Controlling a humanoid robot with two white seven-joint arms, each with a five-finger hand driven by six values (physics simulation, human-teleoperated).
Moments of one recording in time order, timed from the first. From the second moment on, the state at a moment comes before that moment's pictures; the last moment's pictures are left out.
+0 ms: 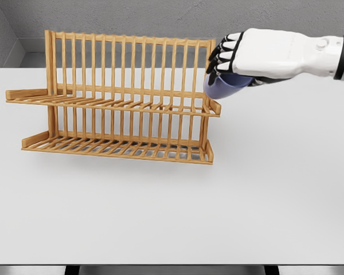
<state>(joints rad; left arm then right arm) 0.03 0.00 -0.25 -0.19 0.22 0.09 0.06 -0.94 -0.84 0.65 -1.72 0.26 -0.61 0.61</state>
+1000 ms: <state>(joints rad) 0.03 0.00 -0.25 -0.19 0.21 0.09 0.06 -0.90 -0.83 0.49 -1.71 0.24 -0.61 0.61</state>
